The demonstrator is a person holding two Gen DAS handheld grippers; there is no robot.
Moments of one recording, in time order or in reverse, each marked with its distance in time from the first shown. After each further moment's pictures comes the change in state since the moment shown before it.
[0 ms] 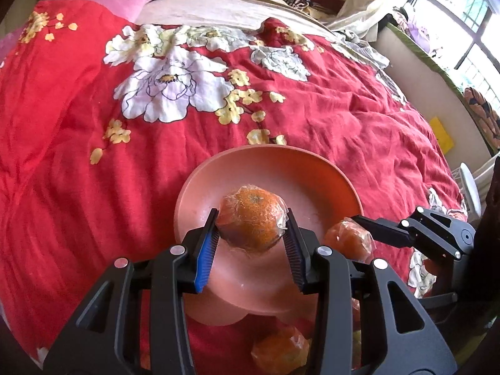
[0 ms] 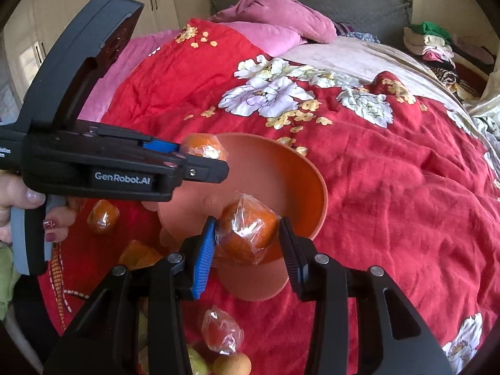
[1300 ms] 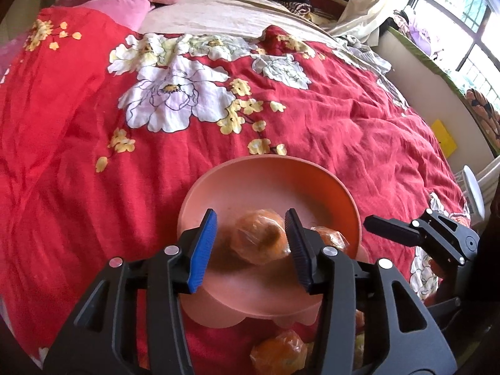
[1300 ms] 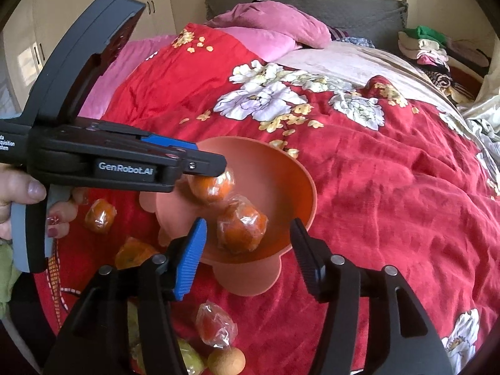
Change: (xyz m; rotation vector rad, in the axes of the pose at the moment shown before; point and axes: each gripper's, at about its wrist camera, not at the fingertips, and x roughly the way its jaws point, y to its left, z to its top) left arm -0.007 -0.002 0.002 0.003 -0.034 0.023; right arm -0.013 -0.003 -0.006 0.011 -0.039 -0.028
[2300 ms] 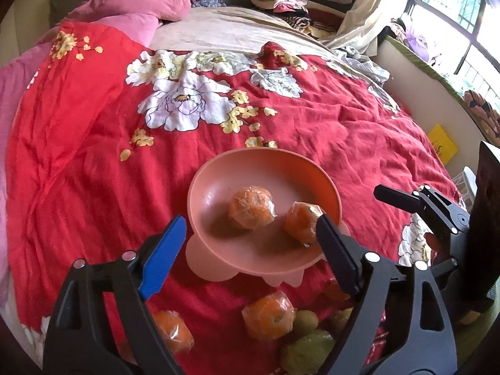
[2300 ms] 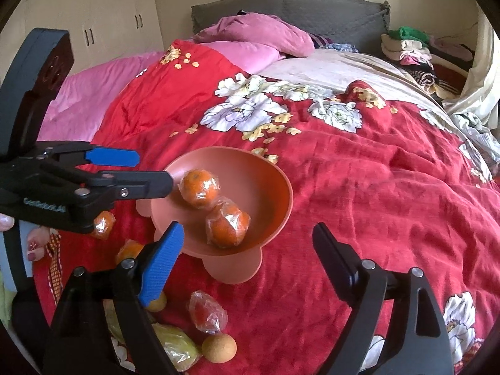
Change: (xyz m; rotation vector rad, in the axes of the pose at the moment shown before) left arm -0.043 -0.013 -0.028 0.009 -0.074 0.034; right arm -0.024 -0.007 -0.007 0.051 -0.059 -0.042
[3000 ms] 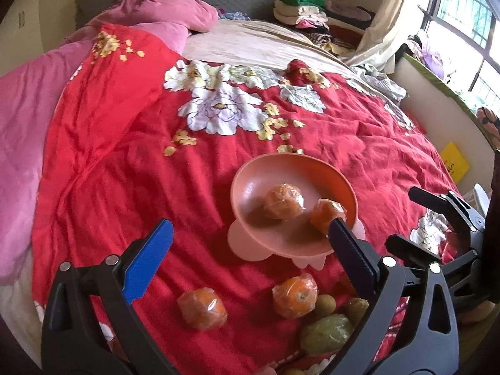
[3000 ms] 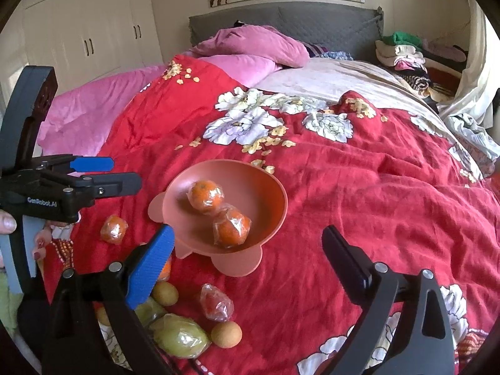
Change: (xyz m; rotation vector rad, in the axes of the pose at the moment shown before) left arm -0.037 0.024 -0.017 -0.066 -0.070 0.084; right arm -0.031 0.007 0.000 0.009 -0.050 -0.004
